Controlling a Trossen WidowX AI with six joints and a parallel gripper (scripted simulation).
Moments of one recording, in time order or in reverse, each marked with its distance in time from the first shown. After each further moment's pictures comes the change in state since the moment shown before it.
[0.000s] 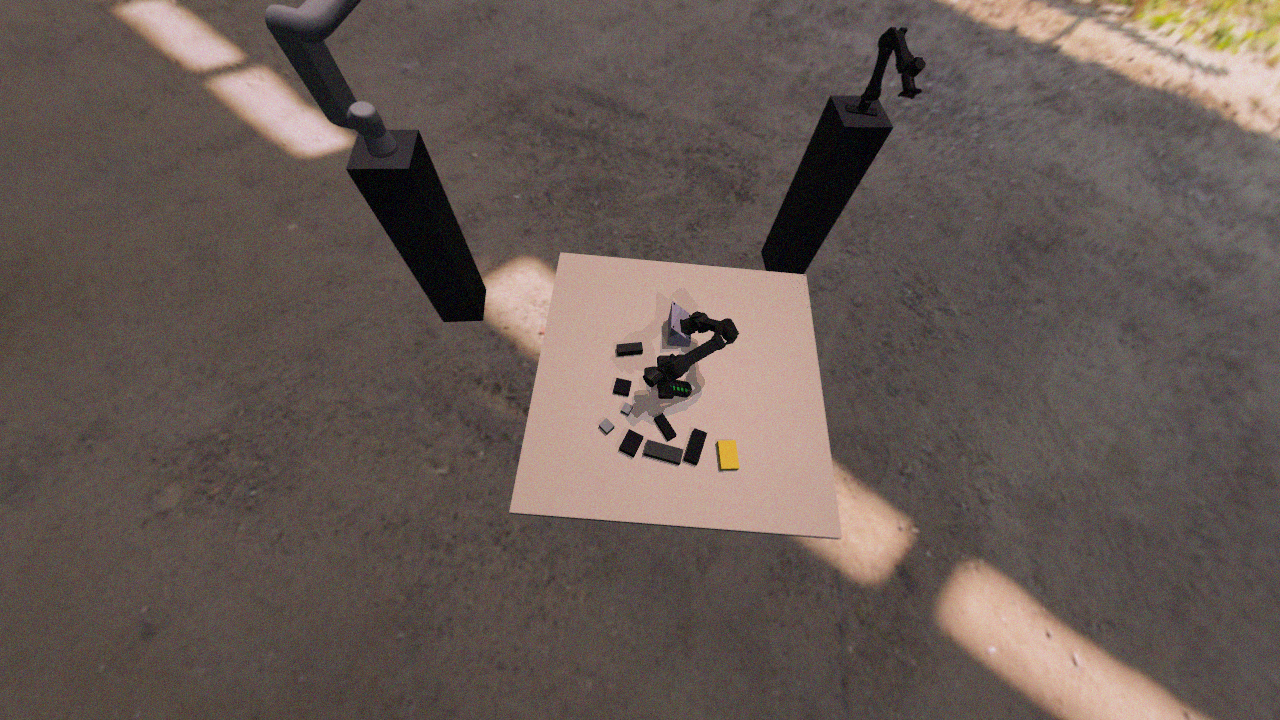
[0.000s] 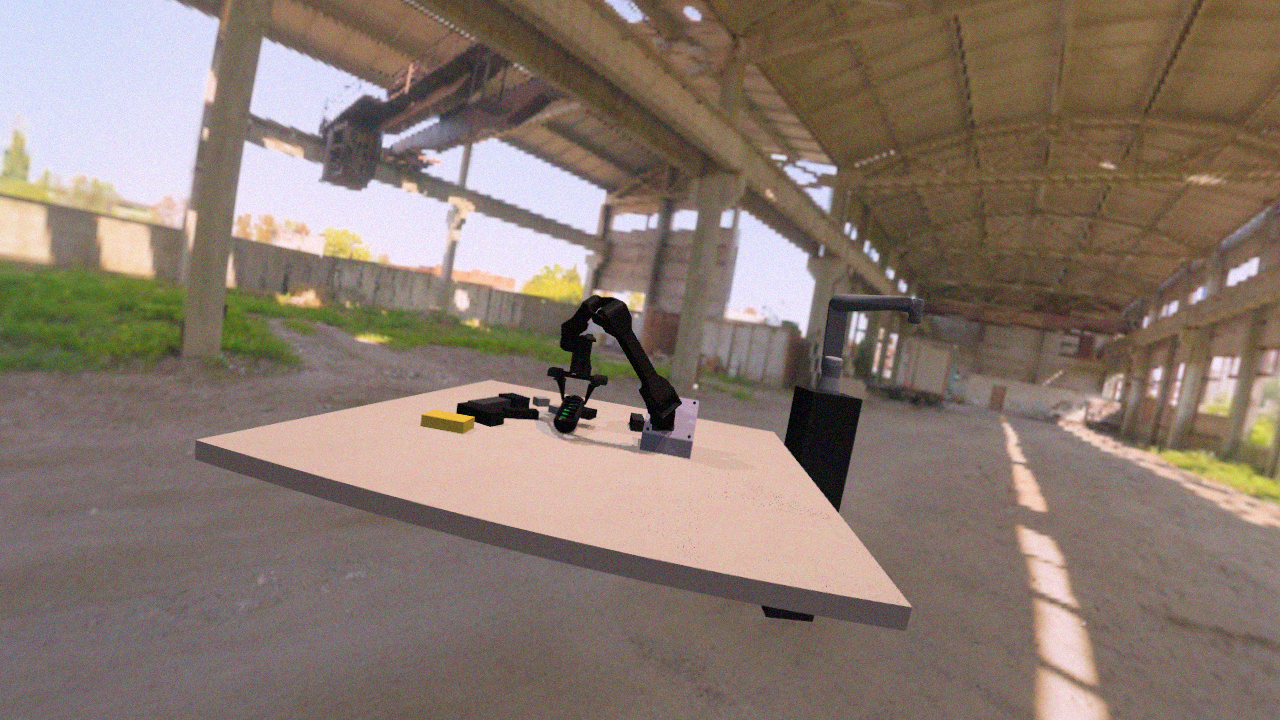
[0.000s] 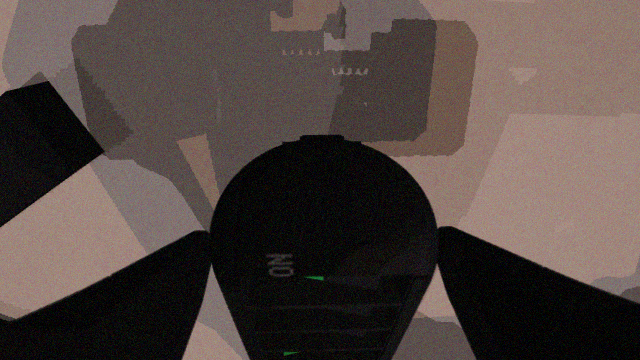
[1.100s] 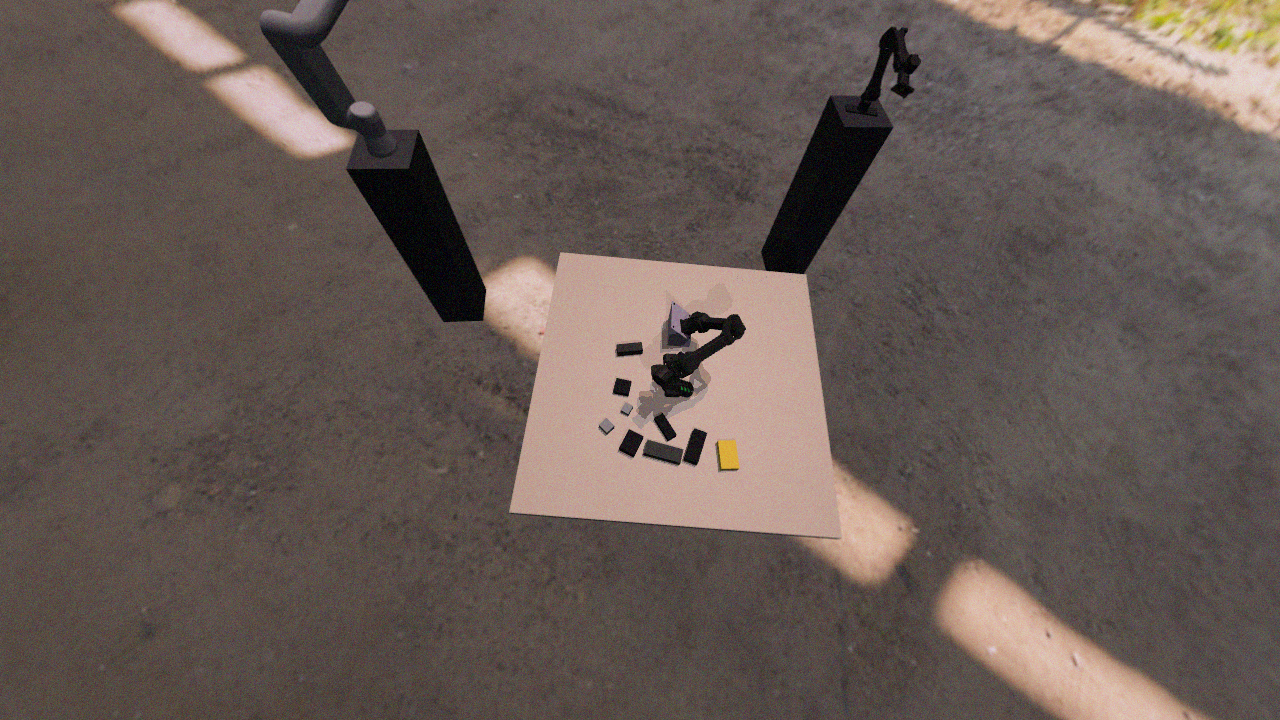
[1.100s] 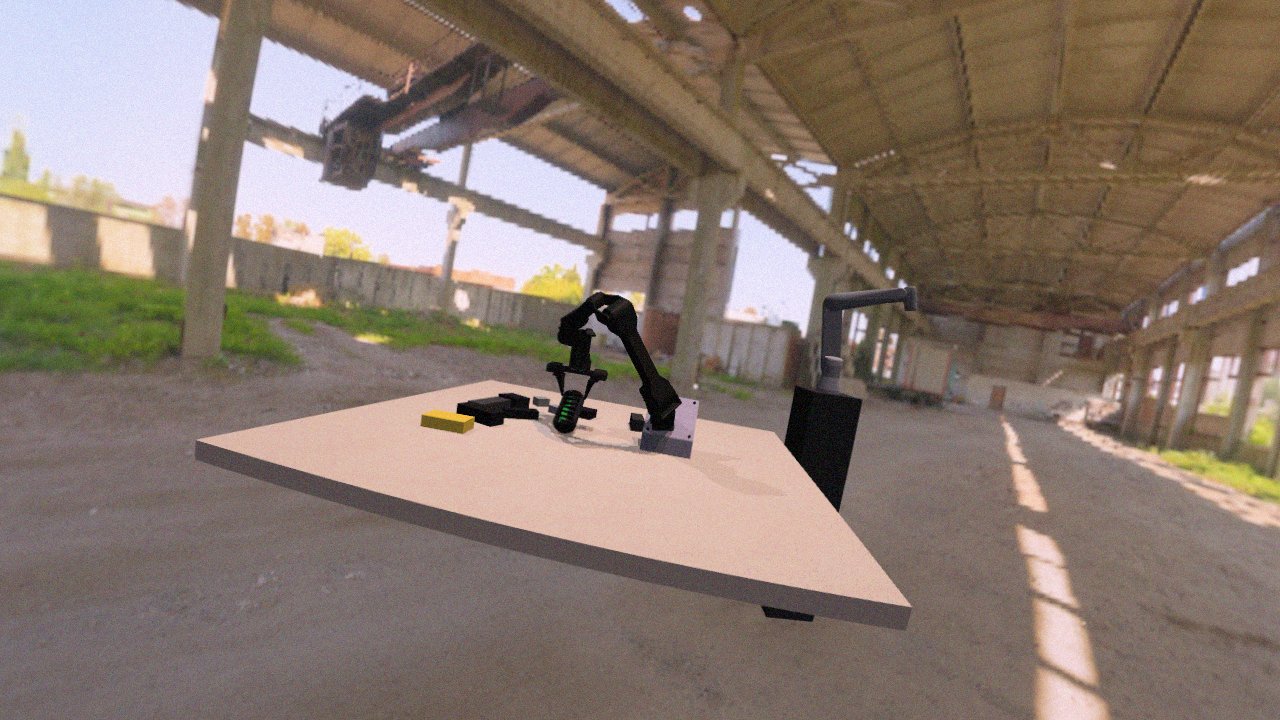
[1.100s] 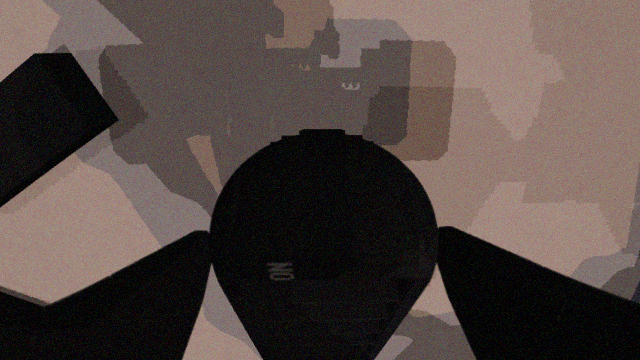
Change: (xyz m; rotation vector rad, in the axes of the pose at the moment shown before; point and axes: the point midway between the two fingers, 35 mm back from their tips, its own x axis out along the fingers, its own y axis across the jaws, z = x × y) arm -0.017 0.000 -0.021 0.001 -0.068 -0.001
